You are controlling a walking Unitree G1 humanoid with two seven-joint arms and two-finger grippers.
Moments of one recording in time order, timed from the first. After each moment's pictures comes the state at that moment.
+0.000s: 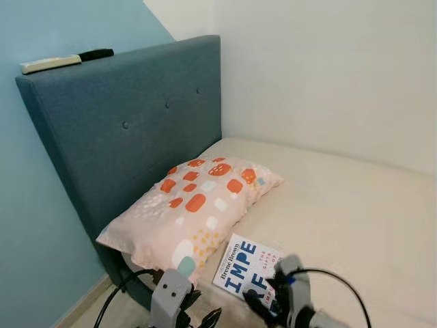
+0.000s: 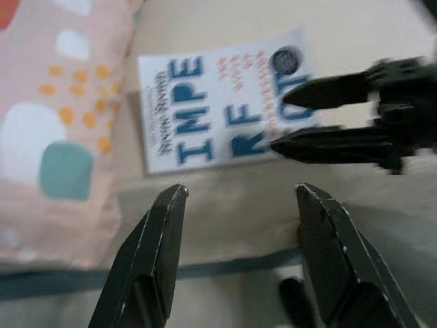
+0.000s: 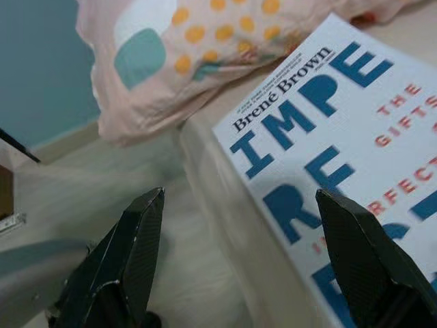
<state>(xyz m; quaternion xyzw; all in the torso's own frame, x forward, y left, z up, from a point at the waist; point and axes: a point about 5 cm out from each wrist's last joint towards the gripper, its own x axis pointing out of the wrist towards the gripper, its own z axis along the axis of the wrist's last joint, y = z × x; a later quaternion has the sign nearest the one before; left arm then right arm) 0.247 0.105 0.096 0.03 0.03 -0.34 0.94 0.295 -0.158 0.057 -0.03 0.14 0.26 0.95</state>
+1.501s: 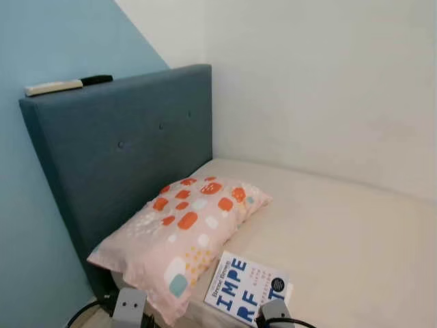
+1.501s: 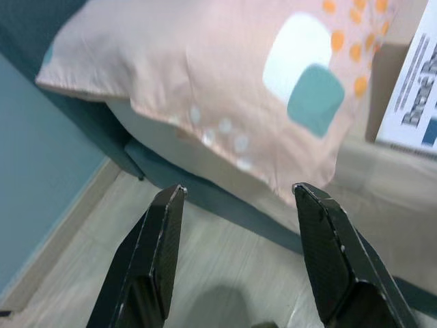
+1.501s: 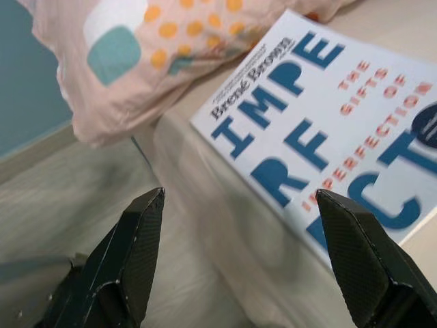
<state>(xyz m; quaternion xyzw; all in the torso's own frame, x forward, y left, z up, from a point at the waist) 0.258 0.163 0.036 0.04 0.12 0.00 0.99 0.256 -0.133 0.010 -0.03 0.16 0.19 0.97</state>
